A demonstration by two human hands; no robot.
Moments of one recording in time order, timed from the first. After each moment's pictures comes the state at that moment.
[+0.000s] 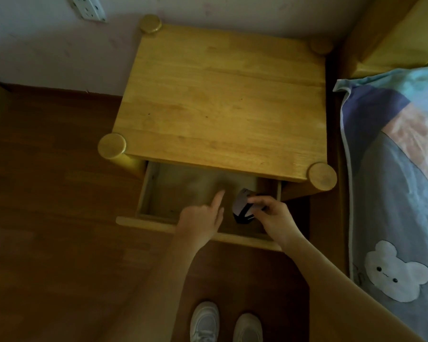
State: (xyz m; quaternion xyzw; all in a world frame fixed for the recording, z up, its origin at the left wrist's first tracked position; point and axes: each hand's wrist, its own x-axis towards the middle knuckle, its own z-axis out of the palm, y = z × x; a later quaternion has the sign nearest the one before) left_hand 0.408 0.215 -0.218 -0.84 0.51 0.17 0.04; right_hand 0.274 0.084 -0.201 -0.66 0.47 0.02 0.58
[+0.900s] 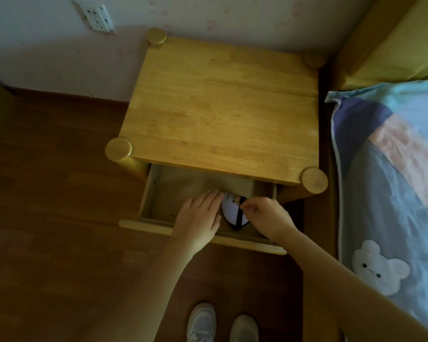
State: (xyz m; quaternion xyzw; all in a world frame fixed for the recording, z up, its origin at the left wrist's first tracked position) left_hand 0.408 0.226 -0.202 -0.83 0.53 0.15 -0.06; right_hand 0.292 0.079 -0.172 -0.83 0.39 0.17 0.37
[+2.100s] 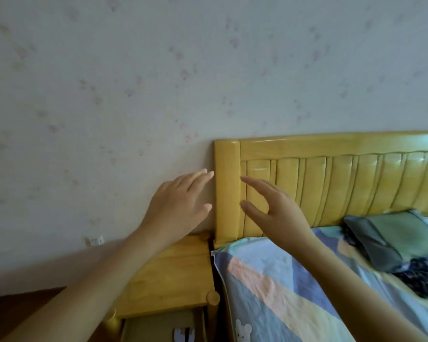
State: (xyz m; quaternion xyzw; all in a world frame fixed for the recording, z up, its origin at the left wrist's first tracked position) left_hand 0.289 0.190 0.481 -0.70 0.65 -0.18 -0.21; right_hand 0.088 0.110 0.495 -0.87 0.33 -0.31 0.18
